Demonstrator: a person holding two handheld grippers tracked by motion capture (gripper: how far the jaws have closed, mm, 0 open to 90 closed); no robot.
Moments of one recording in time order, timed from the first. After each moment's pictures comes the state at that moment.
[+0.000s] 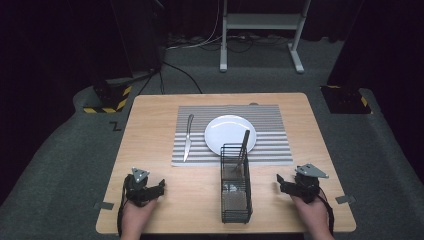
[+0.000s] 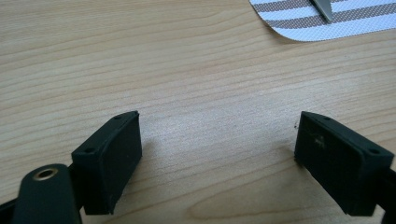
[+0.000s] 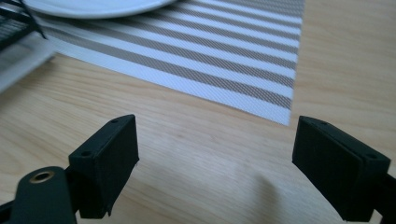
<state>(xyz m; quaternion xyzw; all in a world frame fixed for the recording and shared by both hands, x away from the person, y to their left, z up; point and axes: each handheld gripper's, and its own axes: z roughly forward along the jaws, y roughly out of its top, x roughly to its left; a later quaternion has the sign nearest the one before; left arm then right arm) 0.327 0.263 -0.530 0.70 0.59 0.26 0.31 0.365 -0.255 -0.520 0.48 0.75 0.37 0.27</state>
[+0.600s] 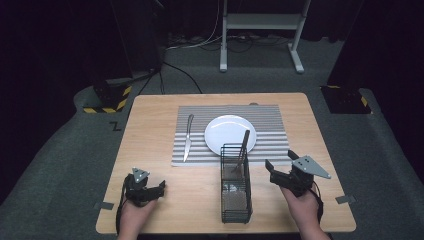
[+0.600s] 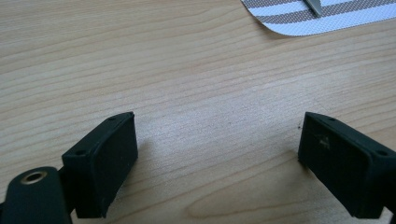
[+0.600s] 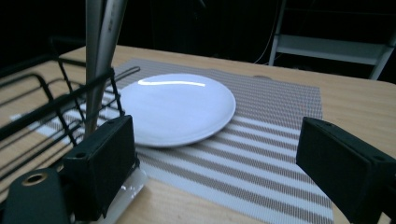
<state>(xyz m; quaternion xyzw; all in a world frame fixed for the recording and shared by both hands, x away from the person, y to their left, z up) 0.327 0.266 -0.530 0.72 0.57 0.25 0.31 0.354 -0.213 -0.457 0.43 0.68 0.51 0.31</state>
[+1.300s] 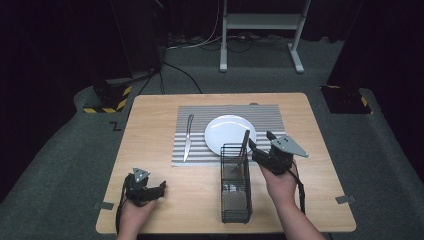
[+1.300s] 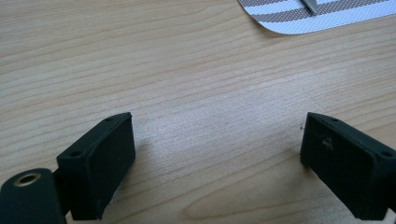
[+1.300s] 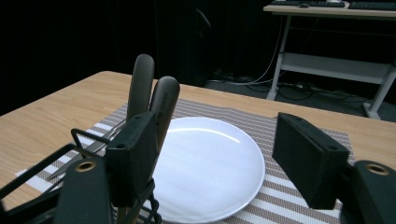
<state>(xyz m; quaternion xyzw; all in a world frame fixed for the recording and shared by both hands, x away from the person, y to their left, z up) 0.328 0.266 -0.530 0.72 0.57 0.24 0.31 0.390 -0.155 -0.420 0.42 0.67 0.52 0.32</state>
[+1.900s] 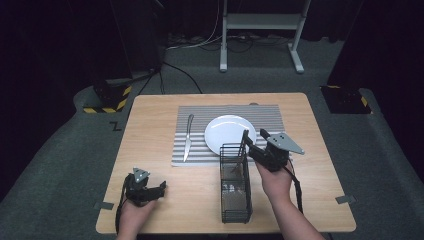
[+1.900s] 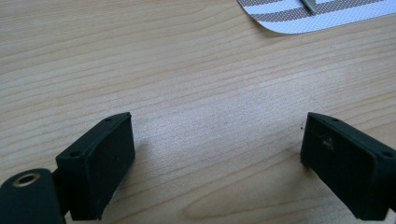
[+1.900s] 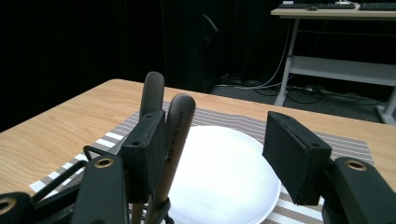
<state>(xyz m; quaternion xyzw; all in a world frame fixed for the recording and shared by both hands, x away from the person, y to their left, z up) 0.328 0.266 -0.530 0.73 0.56 0.24 0.31 0.395 -0.144 -0.417 0.41 0.67 0.54 0.30</state>
